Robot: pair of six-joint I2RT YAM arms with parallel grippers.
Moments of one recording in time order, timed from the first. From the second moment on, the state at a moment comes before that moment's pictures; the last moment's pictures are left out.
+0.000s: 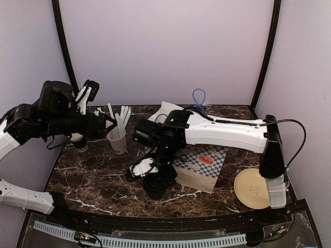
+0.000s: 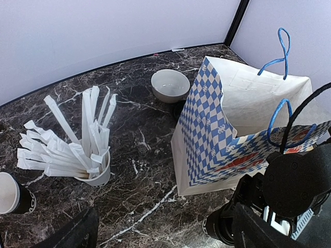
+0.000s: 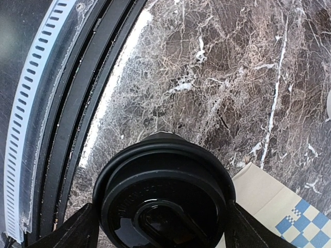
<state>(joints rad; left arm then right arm) -0.88 0.98 1.25 -0.83 -0.25 -0.34 1.22 2.10 1.98 -1.22 -0.20 -0.78</state>
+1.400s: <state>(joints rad) -0.74 1.80 2.15 -0.90 0.06 0.16 0.75 1.30 2.13 -1.28 -0.57 -0.77</state>
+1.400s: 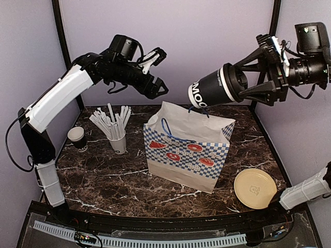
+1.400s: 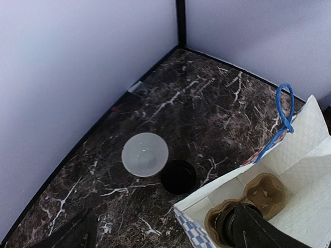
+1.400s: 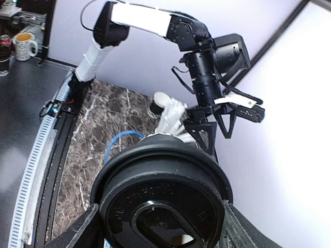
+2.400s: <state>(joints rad) -0.78 2.10 2.26 -0.93 0.38 0.53 0.60 1.33 1.79 -1.18 -0.50 -0.66</state>
